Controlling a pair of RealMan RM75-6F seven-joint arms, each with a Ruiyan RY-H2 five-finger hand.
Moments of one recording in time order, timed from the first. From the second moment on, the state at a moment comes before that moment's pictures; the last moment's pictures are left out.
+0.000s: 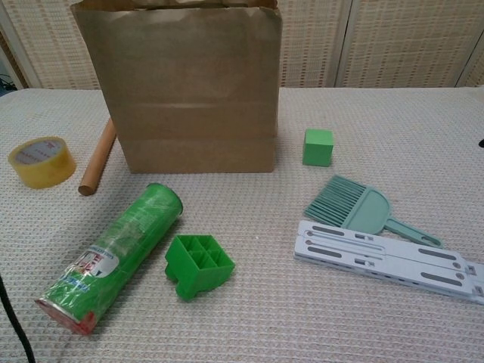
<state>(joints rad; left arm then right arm) -0.86 -1.24 -0.58 -1.82 0.73 1.20 0.18 0.17 -0.82 -0.11 -2.27 -1.57 1.15 -0.49</state>
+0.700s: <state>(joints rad) -0.42 -0.98 -0.10 -1.58 1.76 1.32 -0.10 0.15 -0.85 -0.13 -2.27 -1.60 1.17 -0.53</state>
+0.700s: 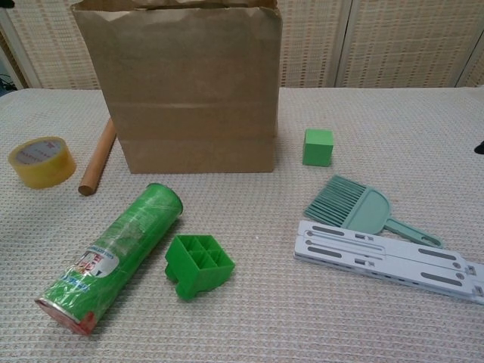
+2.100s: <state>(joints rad) -0.73 -1.23 0.21 -1.39 2.35 1.06 0.30 0.17 -0.83 -0.12 -2.27 -1.56 1.14 -0.52</state>
